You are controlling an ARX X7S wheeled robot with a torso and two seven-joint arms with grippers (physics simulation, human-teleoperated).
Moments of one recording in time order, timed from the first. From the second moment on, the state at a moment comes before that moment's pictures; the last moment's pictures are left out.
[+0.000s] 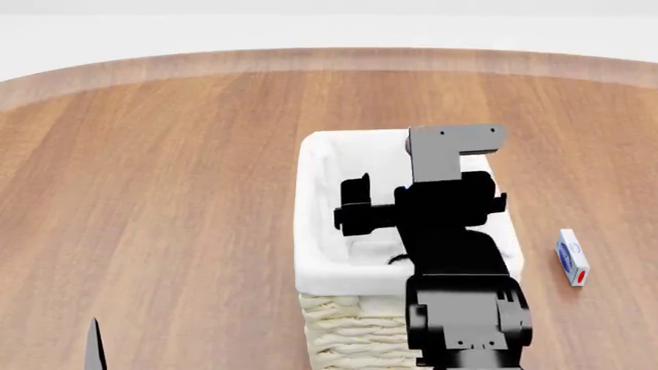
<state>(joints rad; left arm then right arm) 0.12 -0.36 0.28 0.53 -0.13 -0.15 -0.49 1.19 0.02 -0.06 1.31 0.03 0.13 -0.14</state>
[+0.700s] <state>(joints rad) 0.11 -0.37 0.29 0.53 -0.13 -0.15 -0.50 1.01 0.03 0.05 0.57 0.15 0.13 -0.13</state>
